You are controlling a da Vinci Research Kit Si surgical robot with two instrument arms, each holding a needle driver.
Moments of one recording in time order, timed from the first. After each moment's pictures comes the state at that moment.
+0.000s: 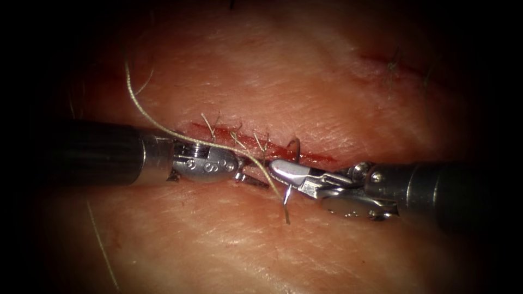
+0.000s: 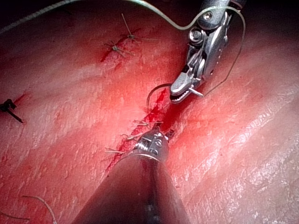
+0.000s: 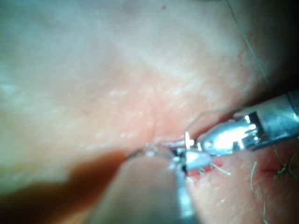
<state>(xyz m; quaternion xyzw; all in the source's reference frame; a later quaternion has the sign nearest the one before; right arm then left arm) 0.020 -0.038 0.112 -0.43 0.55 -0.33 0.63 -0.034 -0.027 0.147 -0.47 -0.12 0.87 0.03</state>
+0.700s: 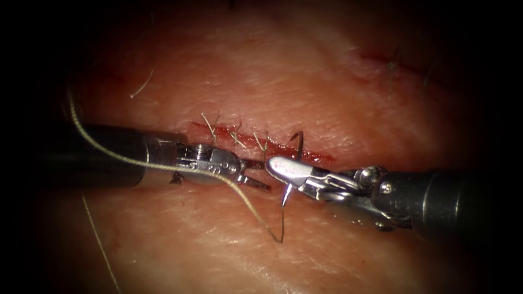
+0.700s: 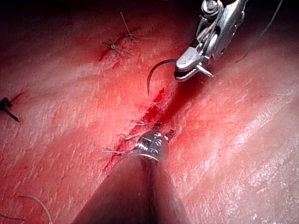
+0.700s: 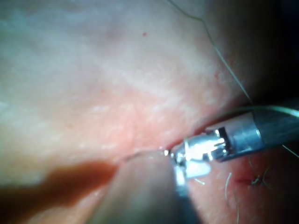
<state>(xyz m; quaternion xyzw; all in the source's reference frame) 0.020 -0.035 0.107 -0.48 0.51 -0.36 0.62 -0.035 -0.028 0.147 -0.47 -0.12 0.87 0.03</state>
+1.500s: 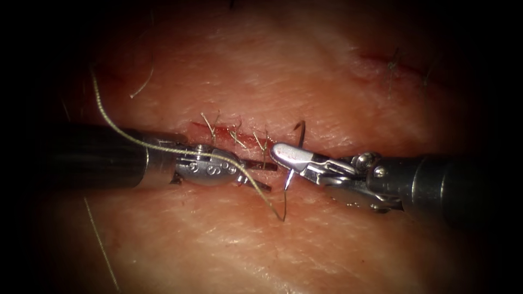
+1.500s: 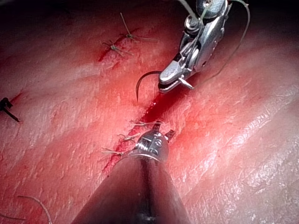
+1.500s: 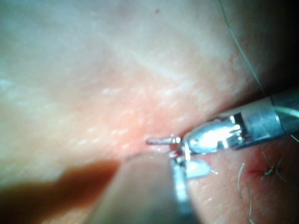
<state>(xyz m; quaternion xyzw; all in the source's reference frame) 0.020 -0.034 0.112 -0.47 0.51 -0.36 0.62 -0.035 -0.028 0.147 -0.47 -0.12 0.87 0.03</state>
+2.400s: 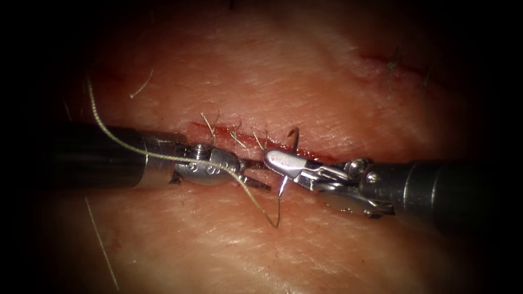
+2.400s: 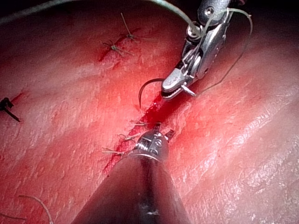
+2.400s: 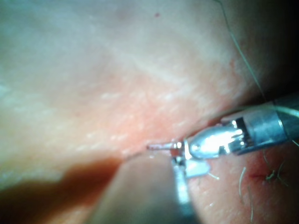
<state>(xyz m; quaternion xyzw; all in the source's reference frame) 0.021 -0.035 0.112 -0.46 0.51 -0.35 0.63 -0.035 -0.028 0.147 -0.47 -0.12 0.87 0.03</state>
